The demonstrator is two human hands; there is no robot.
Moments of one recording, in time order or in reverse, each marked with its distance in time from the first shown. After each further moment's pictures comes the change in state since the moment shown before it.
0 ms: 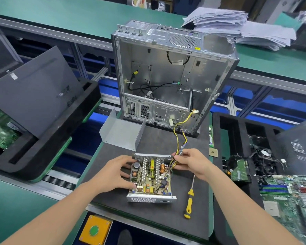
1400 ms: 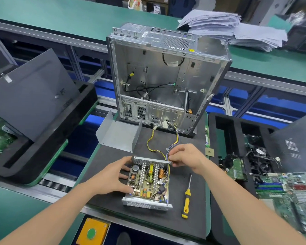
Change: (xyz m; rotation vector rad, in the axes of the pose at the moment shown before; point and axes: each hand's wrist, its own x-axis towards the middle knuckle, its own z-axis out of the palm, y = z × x) left_hand -0.002 0.017 -0.002 -0.029 -0.151 -0.058; right_hand 0.005 -0.020 0.002 -0.218 0.047 -0.007
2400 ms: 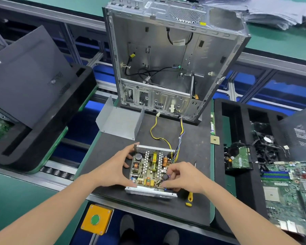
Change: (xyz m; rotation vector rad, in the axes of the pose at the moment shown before) left_hand 0.002 -0.018 0.007 0.108 -0.016 0.049; right_hand -0.049 0.057 0.038 -0.446 -0.295 -0.110
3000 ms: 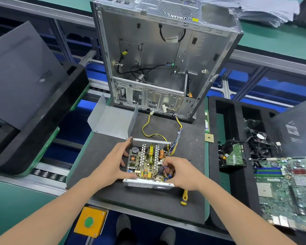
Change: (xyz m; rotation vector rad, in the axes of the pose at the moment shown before) left_hand 0.012 0.005 0.014 0.064 0.217 0.099; right_hand -0.002 -0.003 -0.007 -0.238 0.127 -0.110
